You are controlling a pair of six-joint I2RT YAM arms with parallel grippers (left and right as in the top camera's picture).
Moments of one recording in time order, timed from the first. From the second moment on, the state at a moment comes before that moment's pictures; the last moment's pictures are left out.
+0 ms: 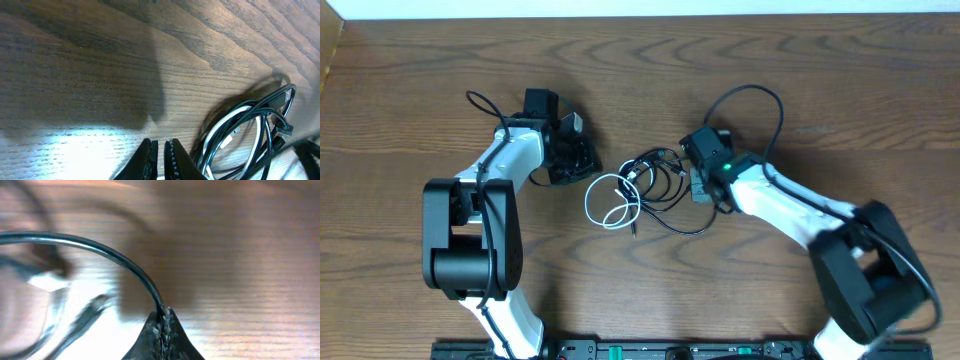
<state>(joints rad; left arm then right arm) -0.04 1.93 1.18 -0.63 0.47 -0.35 0.58 1.80 1.07 -0.49 0.18 0.45</state>
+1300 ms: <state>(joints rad) -0.04 1.93 1.18 -0.62 0.50 -0.30 0.72 1.60 0.97 -0.79 -0.75 -0.70</state>
